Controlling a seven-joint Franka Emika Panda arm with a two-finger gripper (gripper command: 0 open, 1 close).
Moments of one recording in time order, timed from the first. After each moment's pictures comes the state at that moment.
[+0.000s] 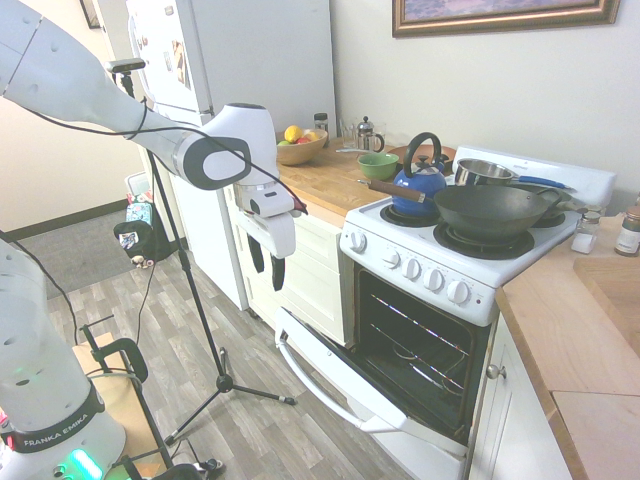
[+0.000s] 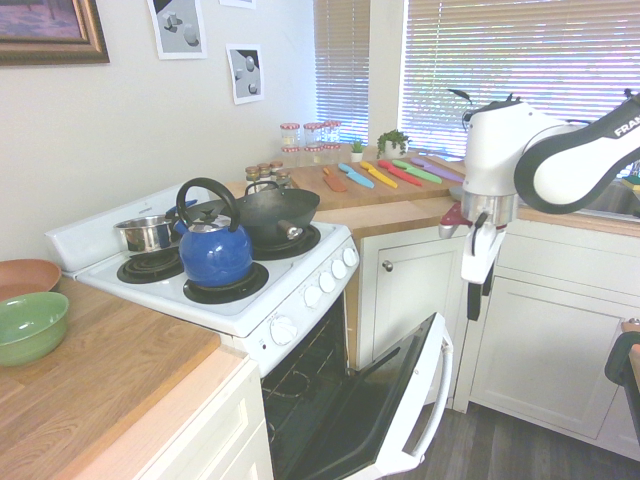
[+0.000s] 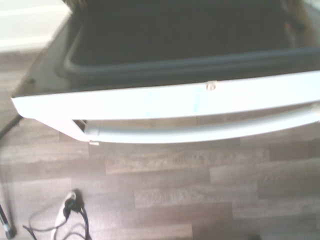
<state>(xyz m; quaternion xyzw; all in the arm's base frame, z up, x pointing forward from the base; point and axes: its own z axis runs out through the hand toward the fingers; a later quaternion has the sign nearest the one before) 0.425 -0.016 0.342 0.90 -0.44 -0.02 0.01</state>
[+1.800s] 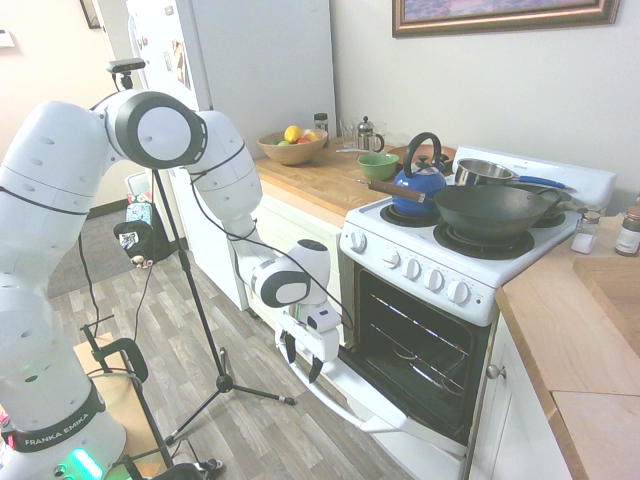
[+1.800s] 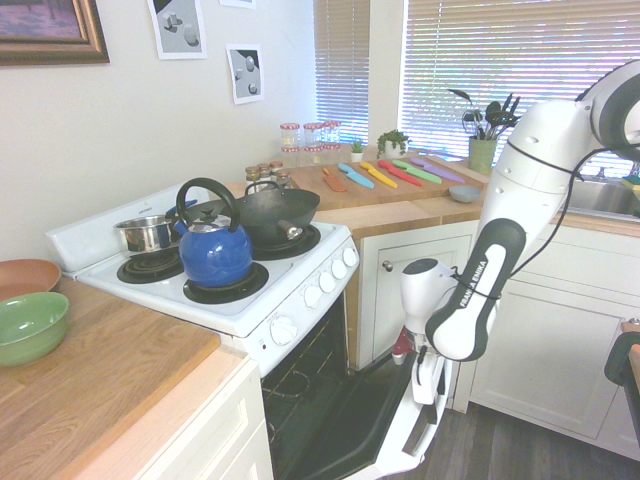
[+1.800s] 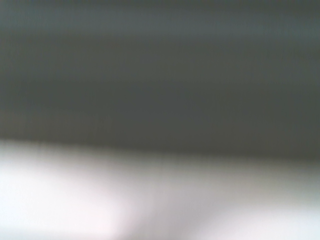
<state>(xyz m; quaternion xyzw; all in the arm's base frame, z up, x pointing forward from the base) 0.513 -0.026 0.064 0.92 -0.39 -0.06 0.03</state>
